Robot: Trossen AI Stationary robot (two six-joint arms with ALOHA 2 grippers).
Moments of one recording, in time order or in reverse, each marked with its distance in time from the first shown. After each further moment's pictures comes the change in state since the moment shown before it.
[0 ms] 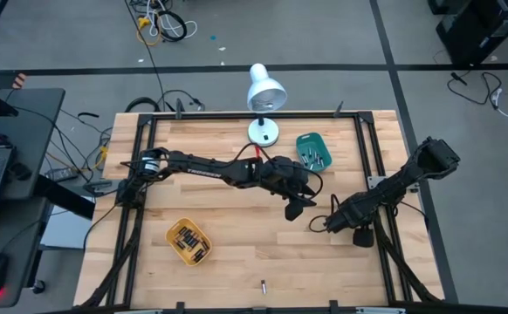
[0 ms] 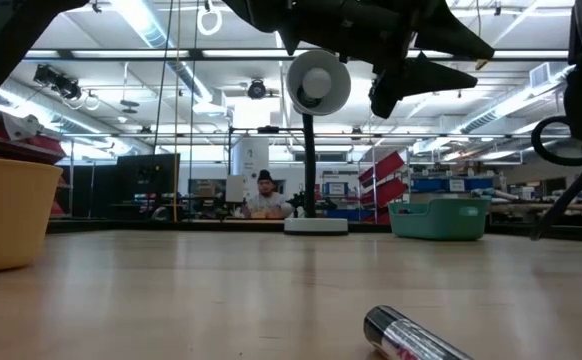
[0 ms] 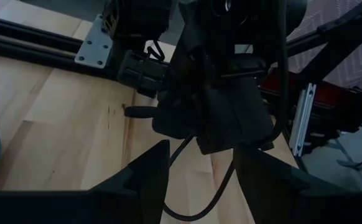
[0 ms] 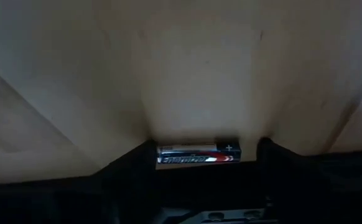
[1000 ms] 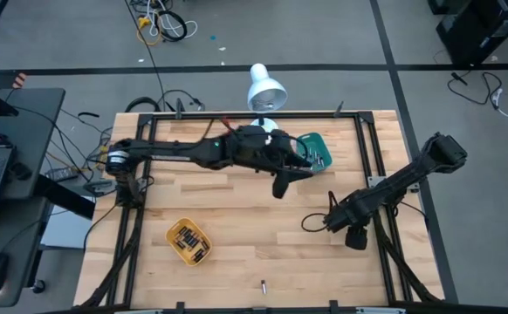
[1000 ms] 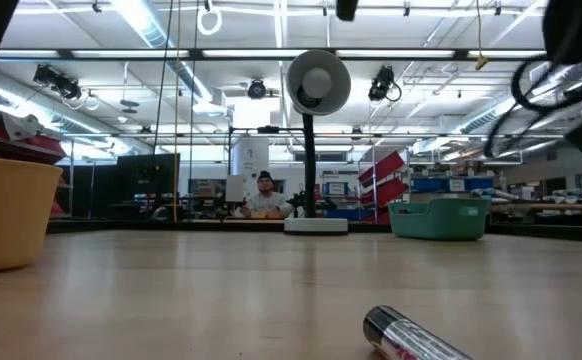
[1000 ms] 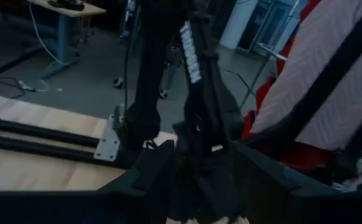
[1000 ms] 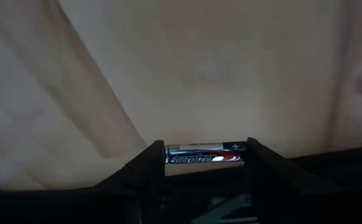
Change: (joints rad) left arm 0.038 -0.272 0.003 -0.013 -0.041 -0.014; right arm -0.017 -0.143 0.139 -0.080 0.031 0.136
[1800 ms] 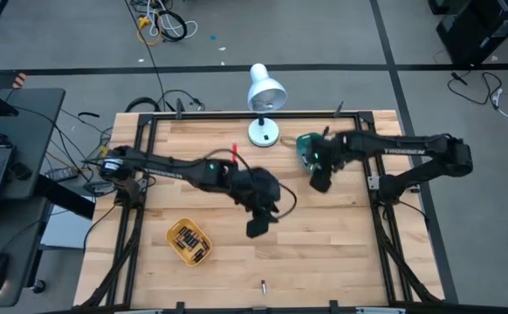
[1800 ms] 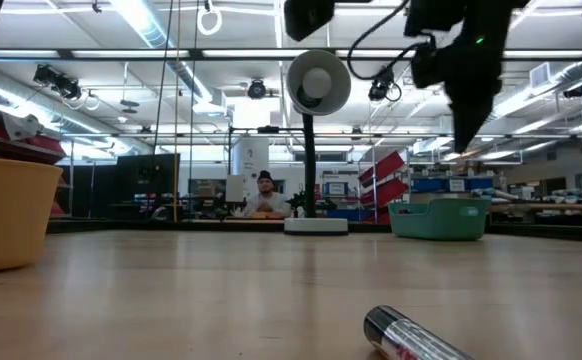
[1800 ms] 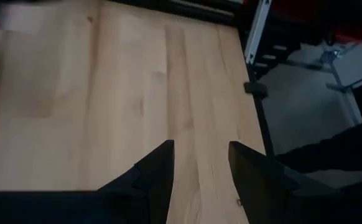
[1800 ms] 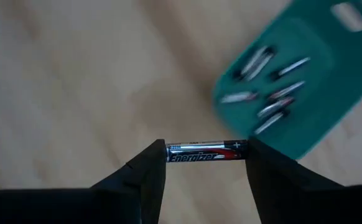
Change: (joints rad) left arm -0.165 -0.030 -0.003 -0.611 0.013 0.018; right arm -0.660 -0.080 0.339 0.014 0.397 -0.451
